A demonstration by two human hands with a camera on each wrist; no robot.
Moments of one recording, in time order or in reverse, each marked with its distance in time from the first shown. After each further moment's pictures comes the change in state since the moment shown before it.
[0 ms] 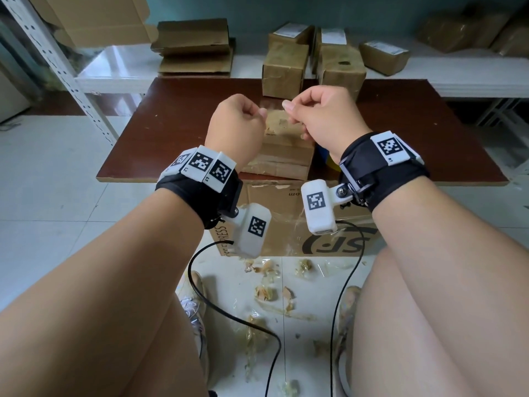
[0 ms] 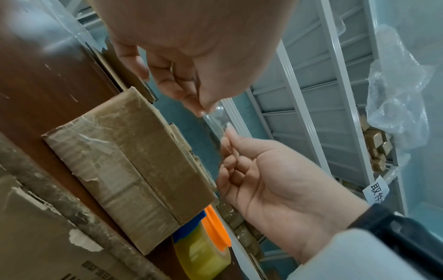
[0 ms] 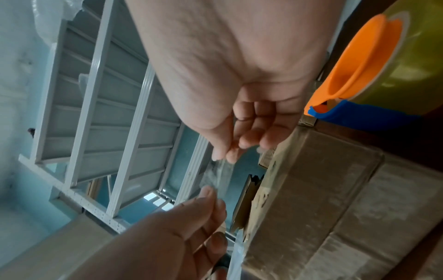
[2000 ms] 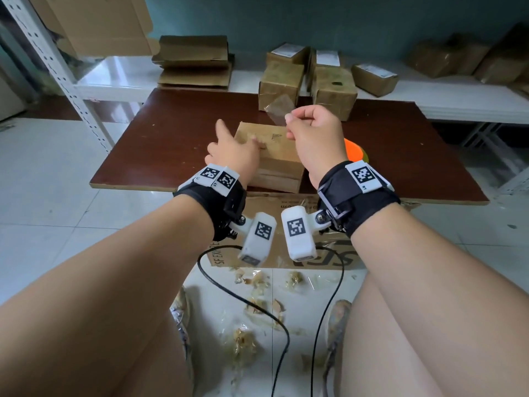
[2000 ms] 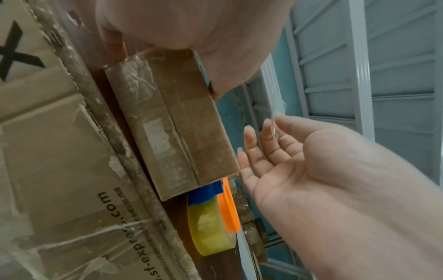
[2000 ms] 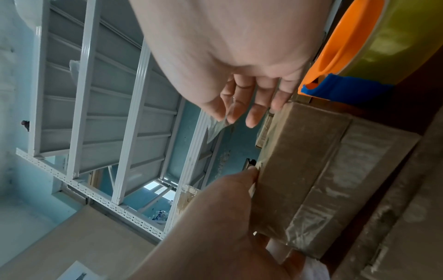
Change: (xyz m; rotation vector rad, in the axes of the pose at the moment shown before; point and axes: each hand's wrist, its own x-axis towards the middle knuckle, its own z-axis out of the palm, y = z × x) left_hand 0.002 -0.013 0.029 0.044 0.078 -0.378; right_hand -0.011 -0.004 0.016 0.131 0.193 0.064
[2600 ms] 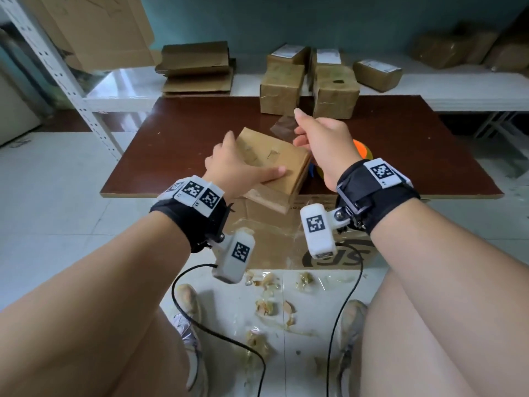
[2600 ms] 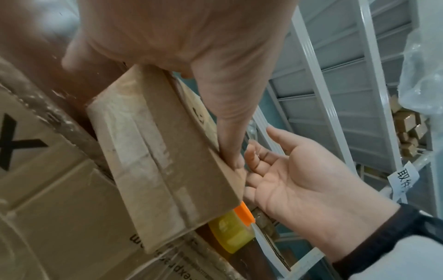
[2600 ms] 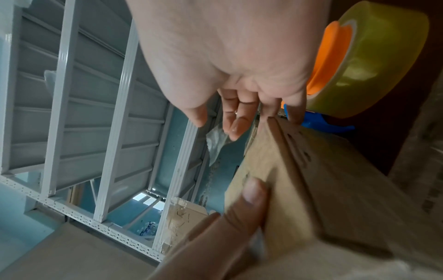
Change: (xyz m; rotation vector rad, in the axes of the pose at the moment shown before) left_hand -0.011 -0.007 -0.030 0.266 -0.250 0.151; right_hand 0.007 0.006 -0.019 0.055 -0.091 0.207
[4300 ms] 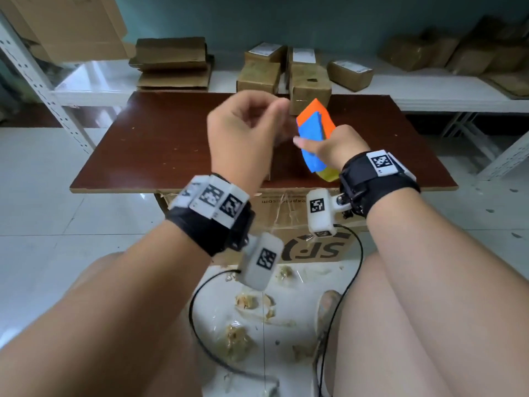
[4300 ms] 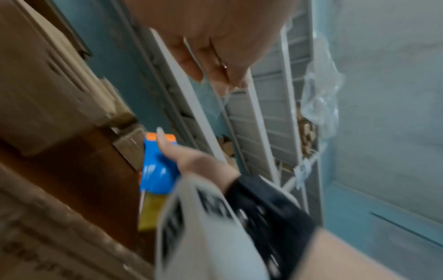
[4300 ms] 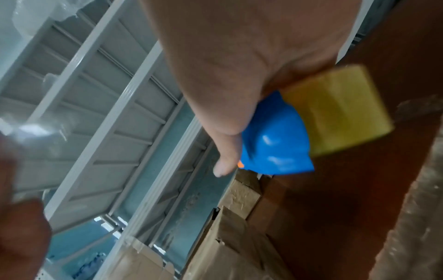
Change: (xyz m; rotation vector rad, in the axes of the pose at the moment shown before) left_hand -0.066 0.072 0.025 -0.746 0.338 0.604; right_hand 0.005 0.002 -0.076 -0.738 0.035 0.098
